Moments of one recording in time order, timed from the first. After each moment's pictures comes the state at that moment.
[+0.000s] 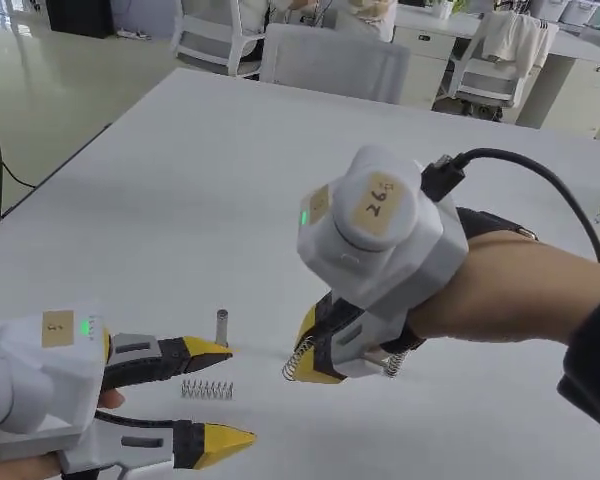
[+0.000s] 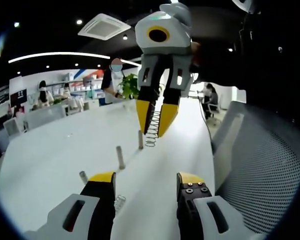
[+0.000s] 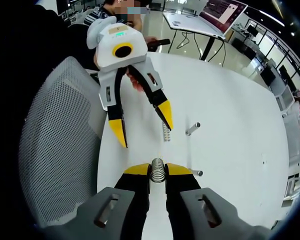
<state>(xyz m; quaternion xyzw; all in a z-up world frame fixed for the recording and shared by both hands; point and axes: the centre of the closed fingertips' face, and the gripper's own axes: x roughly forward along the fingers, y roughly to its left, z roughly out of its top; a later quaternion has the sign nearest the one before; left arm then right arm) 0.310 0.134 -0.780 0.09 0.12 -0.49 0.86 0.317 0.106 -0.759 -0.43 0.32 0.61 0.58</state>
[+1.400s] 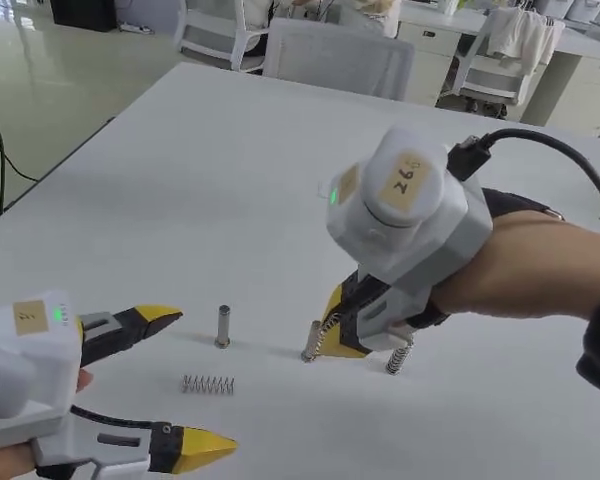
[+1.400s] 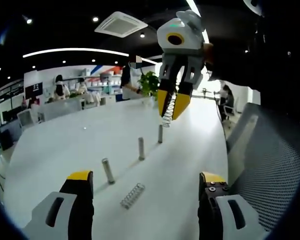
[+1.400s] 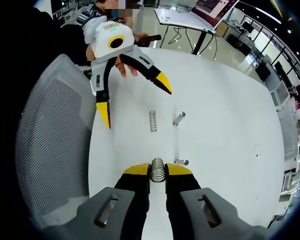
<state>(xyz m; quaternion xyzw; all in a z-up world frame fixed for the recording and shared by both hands) 0.326 0.166 -0.786 0.08 0.14 -0.42 0.89 0.345 0.088 -0.753 -0.44 0.33 0.59 0.60</state>
